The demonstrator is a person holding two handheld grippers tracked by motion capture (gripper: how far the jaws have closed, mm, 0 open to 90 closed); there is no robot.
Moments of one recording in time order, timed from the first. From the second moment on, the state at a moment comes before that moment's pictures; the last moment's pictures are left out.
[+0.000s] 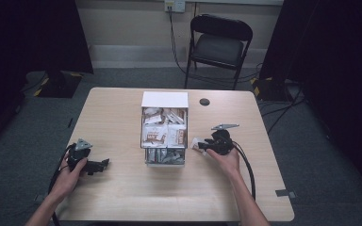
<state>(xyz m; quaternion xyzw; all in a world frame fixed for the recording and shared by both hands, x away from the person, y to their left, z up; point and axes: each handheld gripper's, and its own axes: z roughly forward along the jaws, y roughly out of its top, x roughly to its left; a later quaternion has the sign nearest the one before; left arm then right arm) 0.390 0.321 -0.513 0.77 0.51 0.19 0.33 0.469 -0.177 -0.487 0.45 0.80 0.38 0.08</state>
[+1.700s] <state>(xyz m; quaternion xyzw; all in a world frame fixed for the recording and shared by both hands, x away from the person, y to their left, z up) 0.390 0.321 -0.513 0.77 0.51 0.19 0.33 0.421 -0.212 -0.430 0.47 0.76 0.42 0.13</state>
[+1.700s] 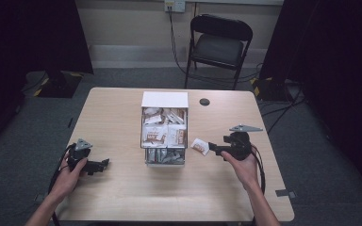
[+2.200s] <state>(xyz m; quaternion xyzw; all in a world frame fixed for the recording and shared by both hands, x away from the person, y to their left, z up) 0.390 0.321 -0.513 0.77 0.51 0.19 0.33 0.389 -0.246 -0.429 0.52 0.74 0.38 0.18</state>
